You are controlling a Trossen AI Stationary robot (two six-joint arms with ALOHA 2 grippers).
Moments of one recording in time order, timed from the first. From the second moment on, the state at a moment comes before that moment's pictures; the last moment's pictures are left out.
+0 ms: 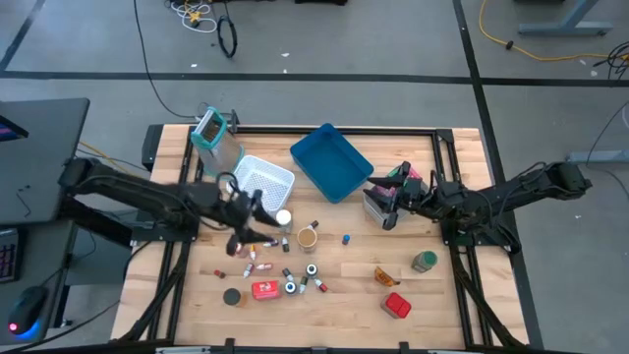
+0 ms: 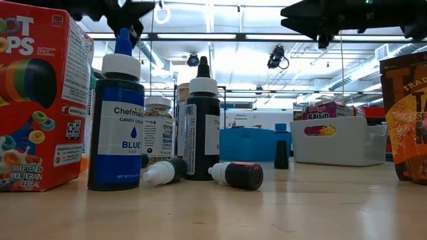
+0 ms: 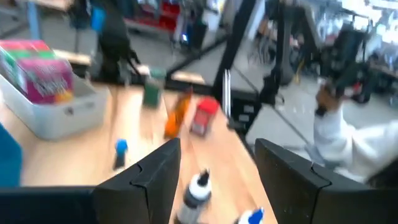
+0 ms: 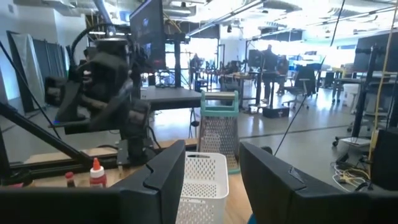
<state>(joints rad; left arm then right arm) -0.17 0.96 0.48 0.35 0.13 -0.28 0.16 0.96 0.37 0.73 0.45 -0.07</state>
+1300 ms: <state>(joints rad) -0.50 1.40 0.97 -0.40 0.03 -0.47 0.16 0.96 0.38 0.79 0.45 -0.03</state>
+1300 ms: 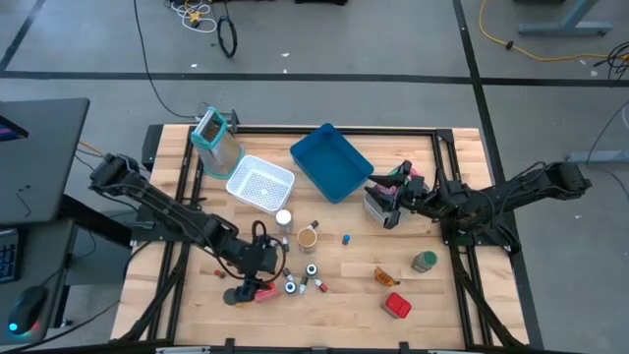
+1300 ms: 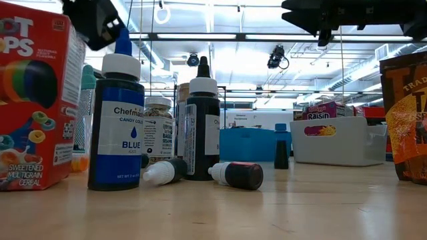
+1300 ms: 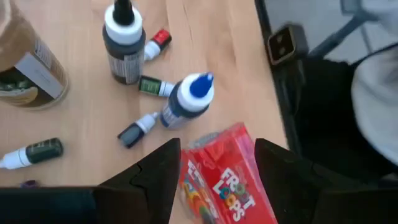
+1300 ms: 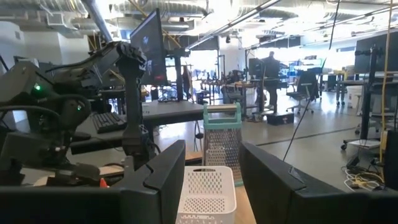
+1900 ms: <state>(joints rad) -0.50 1.41 0.99 -0.56 0.05 -0.70 0.16 0.96 0.38 0.81 0.45 -0.03</state>
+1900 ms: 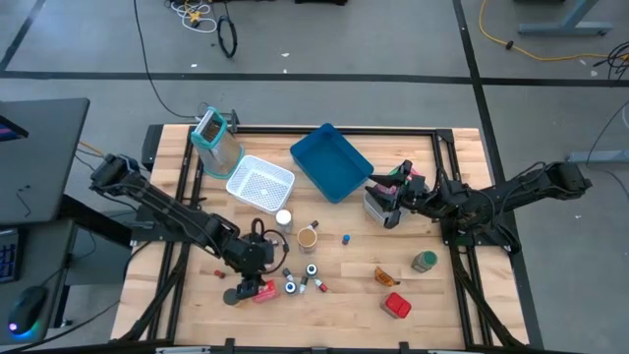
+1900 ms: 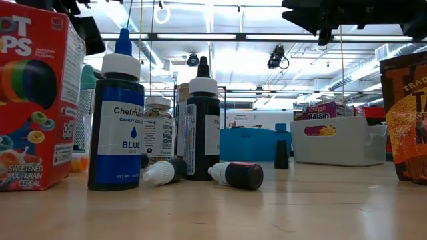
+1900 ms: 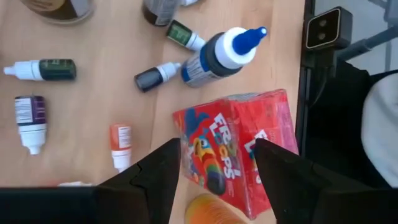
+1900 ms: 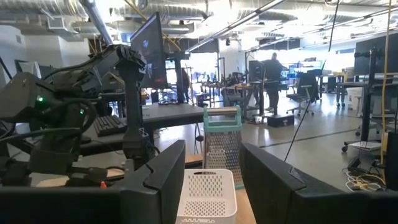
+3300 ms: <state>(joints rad) -0.38 1.46 1.34 -0.96 -0.04 -0.59 0.16 0.96 0.38 0.84 0.44 -0.04</state>
